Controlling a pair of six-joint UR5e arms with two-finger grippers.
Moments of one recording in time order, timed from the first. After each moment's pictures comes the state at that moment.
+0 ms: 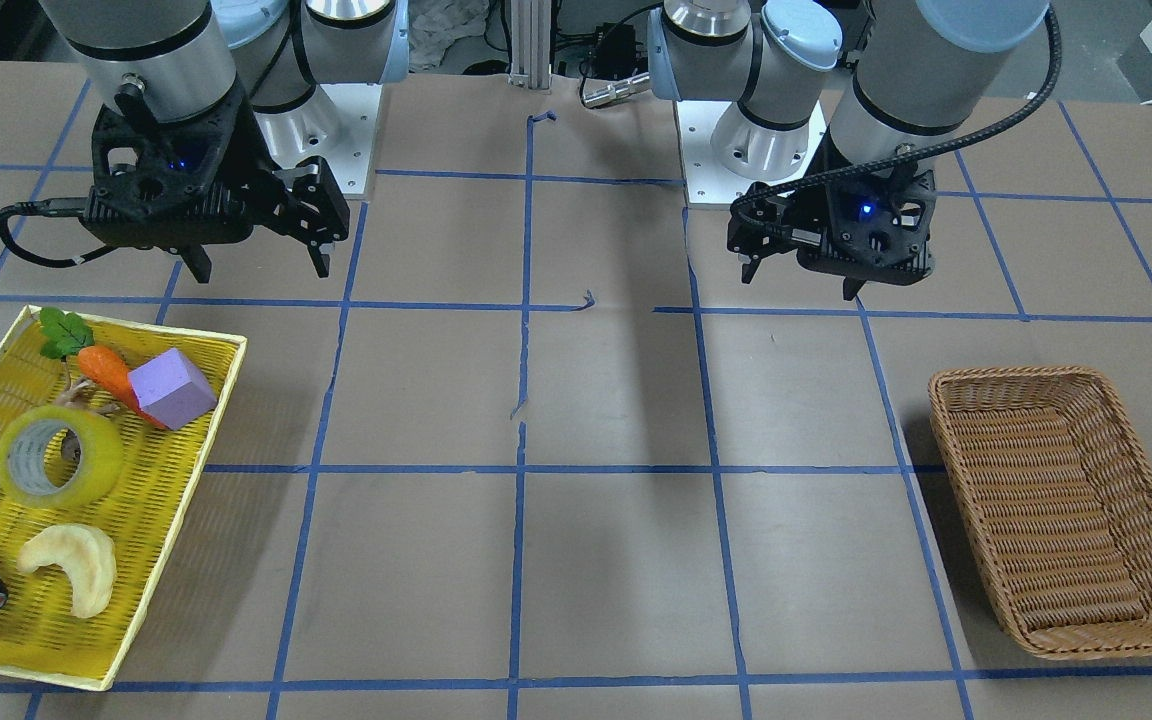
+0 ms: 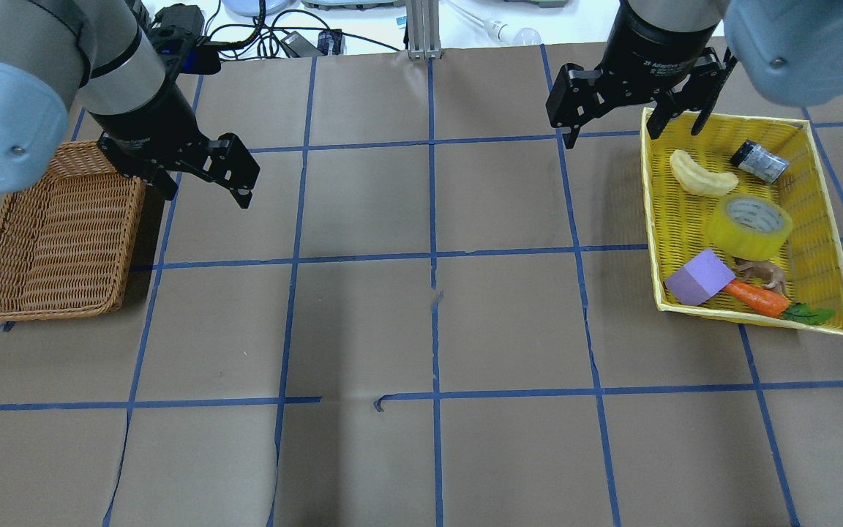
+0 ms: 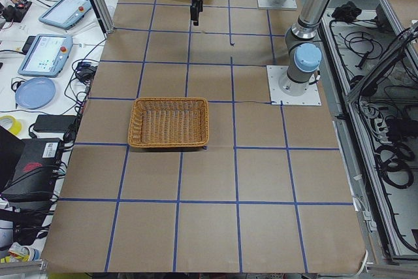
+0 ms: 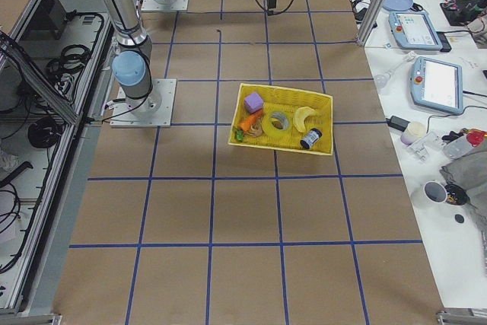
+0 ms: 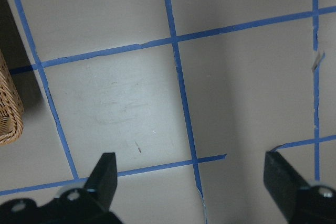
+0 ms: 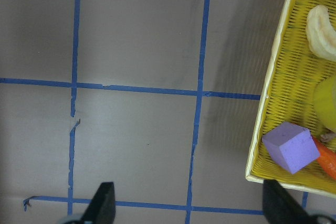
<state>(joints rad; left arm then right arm) -1.56 -1.59 -1.62 -1.54 1.57 0.18 1.64 -1.51 1.48 -1.59 -1.57 -0.01</state>
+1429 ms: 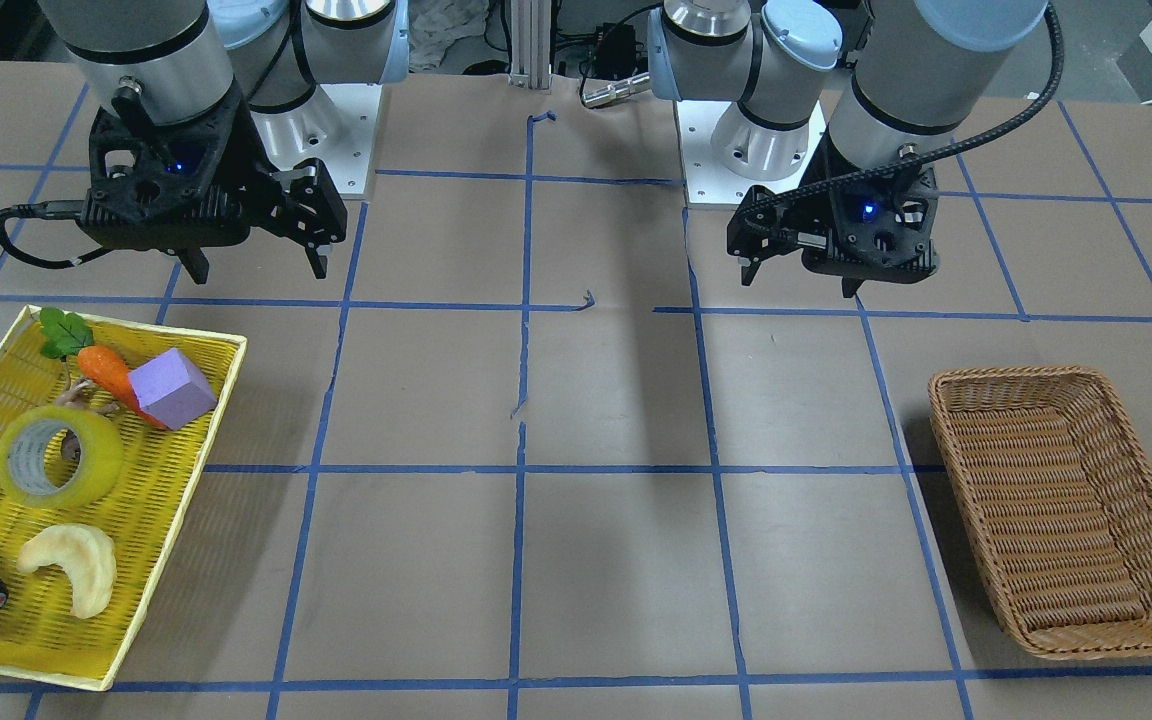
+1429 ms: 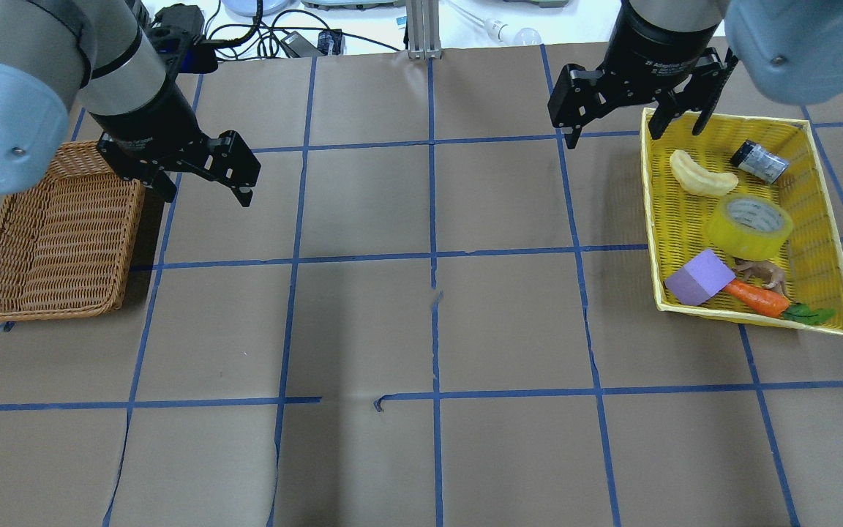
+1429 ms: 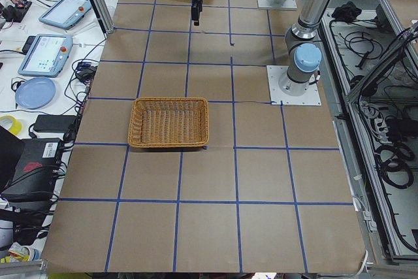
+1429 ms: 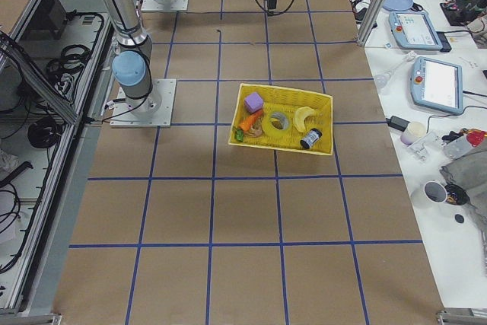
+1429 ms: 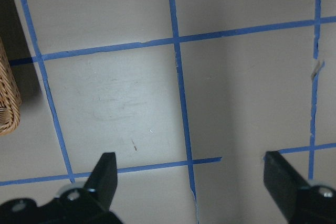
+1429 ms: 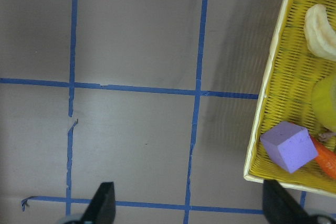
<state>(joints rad) -1.56 -1.59 -1.62 -1.54 1.57 0.12 1.64 -1.51 1.48 -1.58 -1.57 -0.01</state>
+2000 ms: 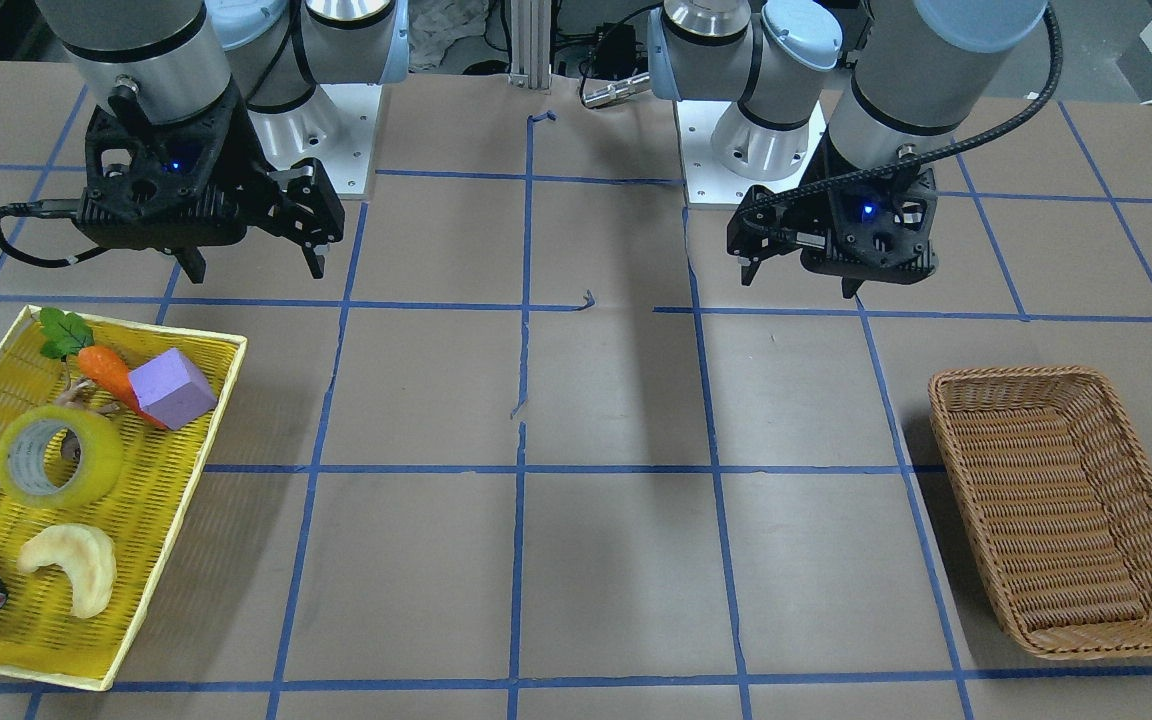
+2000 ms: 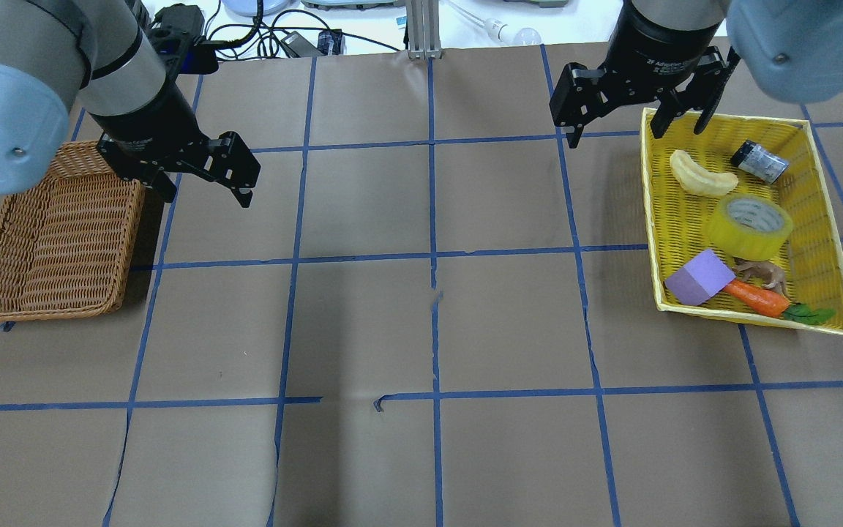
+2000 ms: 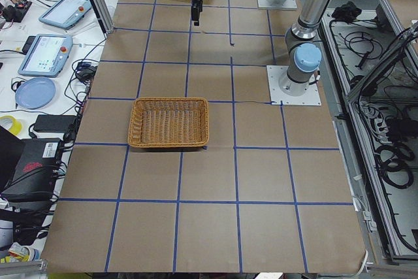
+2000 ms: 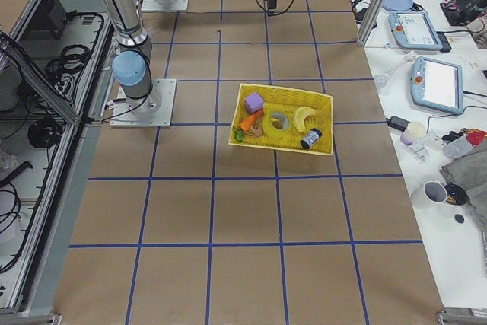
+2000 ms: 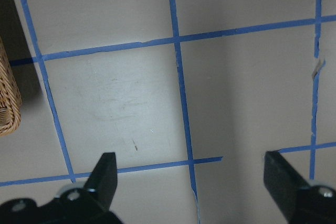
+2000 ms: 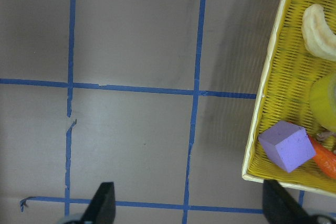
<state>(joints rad) -1.56 -1.59 -1.62 -1.54 1.57 0.13 1.64 -1.51 1.47 -1.58 -1.58 -0.01</state>
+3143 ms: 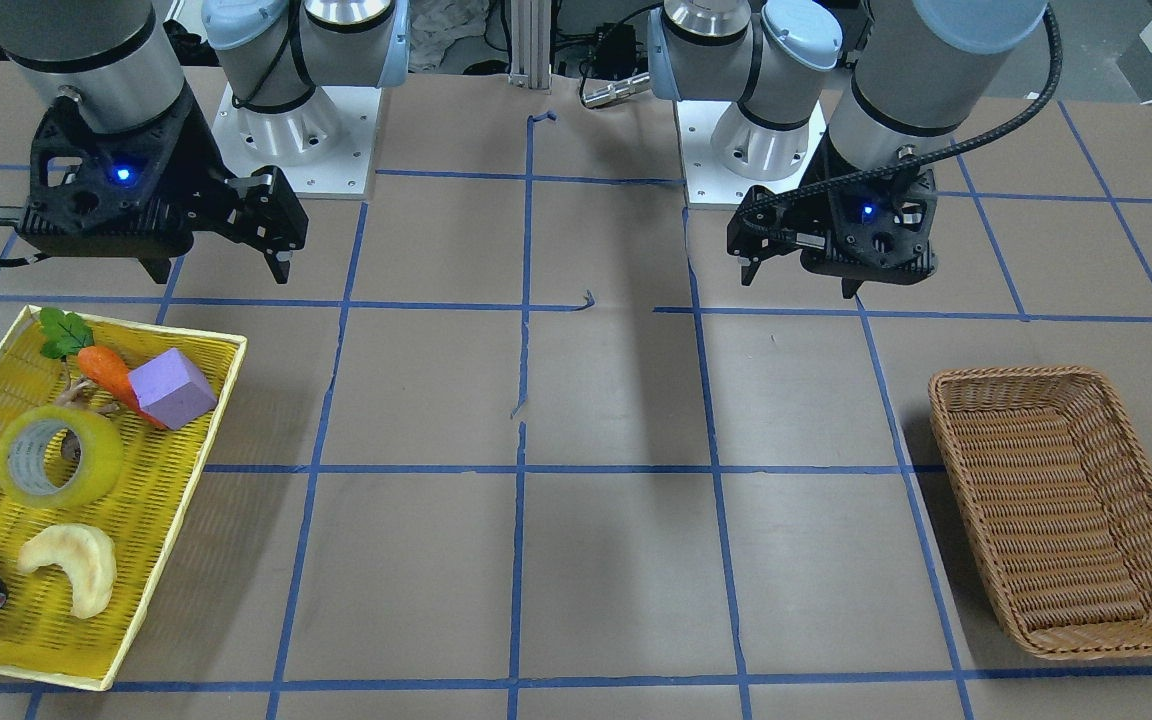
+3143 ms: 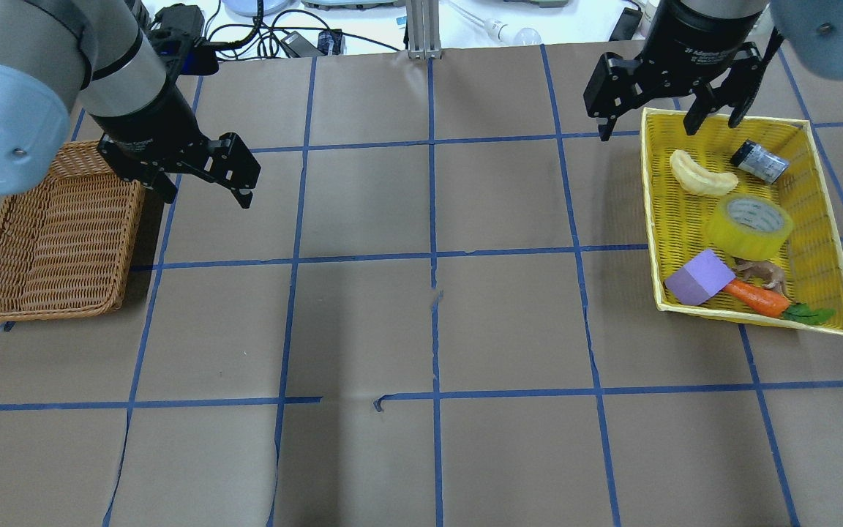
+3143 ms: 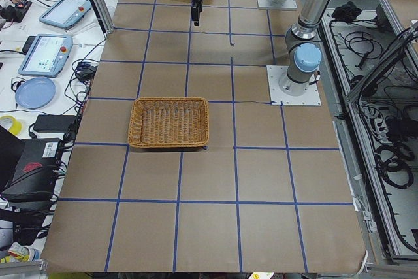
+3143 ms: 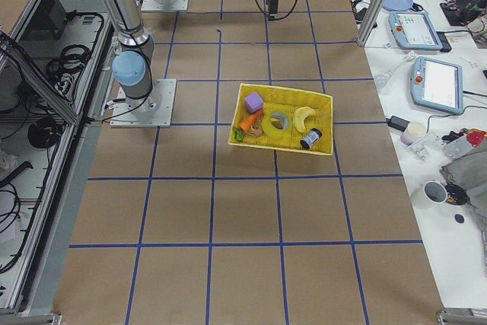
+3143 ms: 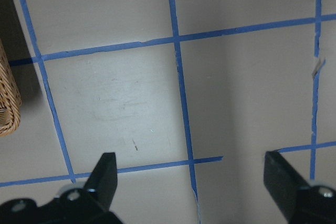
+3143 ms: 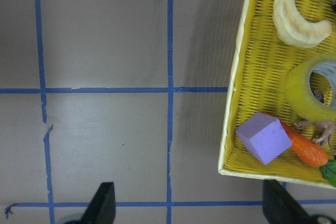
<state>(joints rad) -1.56 -1.59 -1.62 -1.54 1.57 0.13 1.53 -1.50 1.46 -1.55 -1.58 -0.04</state>
